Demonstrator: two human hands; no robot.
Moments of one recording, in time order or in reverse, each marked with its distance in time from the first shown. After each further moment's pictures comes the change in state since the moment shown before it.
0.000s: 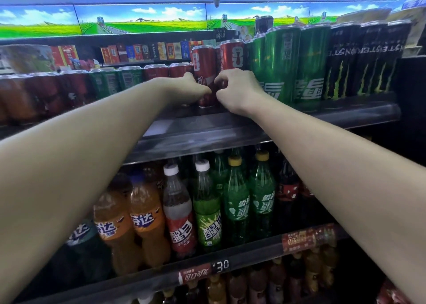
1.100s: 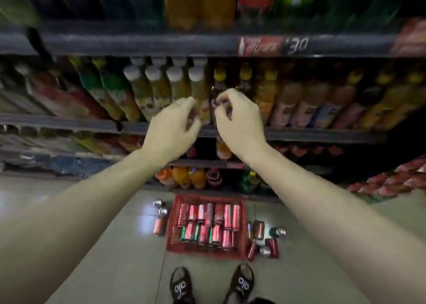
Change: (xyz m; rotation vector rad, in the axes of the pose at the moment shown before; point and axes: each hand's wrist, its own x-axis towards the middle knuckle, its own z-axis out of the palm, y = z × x) left_hand -0.356 -0.330 0.269 0.258 0.144 0.009; right_hand -0.418 0.021 0.279 0.434 -0.344 0.051
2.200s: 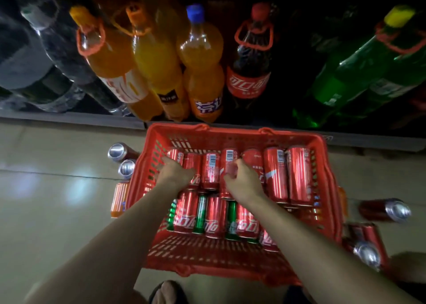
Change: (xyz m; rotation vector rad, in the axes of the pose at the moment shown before) left_hand -0.333 -0.378 0.683 -0.215 -0.601 -1.136; right_hand -0.358 0.544 0.559 -0.050 -0.495 0.691
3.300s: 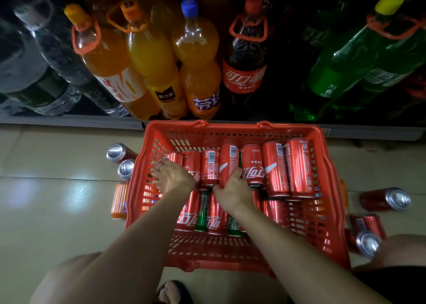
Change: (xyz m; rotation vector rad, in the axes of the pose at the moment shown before) left_hand 0.007 -0.007 0.036 0.218 0.241 -0.056; right_hand -0.017 0.006 0.045 -0.077 0.039 0.195
